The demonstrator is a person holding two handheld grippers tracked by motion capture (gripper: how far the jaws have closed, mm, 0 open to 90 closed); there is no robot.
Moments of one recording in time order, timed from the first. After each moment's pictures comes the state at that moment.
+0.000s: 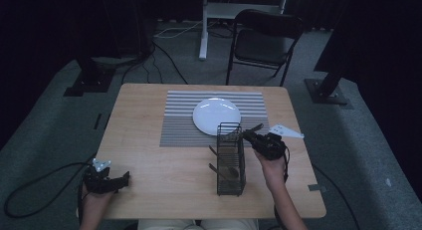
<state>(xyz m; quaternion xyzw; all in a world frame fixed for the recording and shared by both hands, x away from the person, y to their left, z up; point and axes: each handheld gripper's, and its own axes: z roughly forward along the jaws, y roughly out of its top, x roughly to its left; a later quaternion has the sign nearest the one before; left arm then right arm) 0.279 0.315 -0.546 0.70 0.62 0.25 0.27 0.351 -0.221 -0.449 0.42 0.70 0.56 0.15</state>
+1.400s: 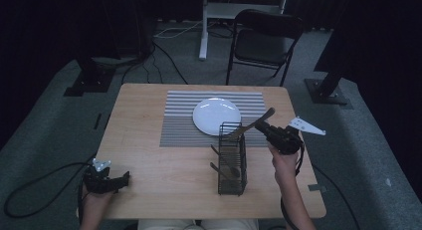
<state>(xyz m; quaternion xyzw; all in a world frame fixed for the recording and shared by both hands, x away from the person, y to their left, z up) 0.279 0.314 -0.547 0.69 0.62 0.25 0.27 0.346 -0.252 -0.412 0.40 0.65 0.63 0.16</state>
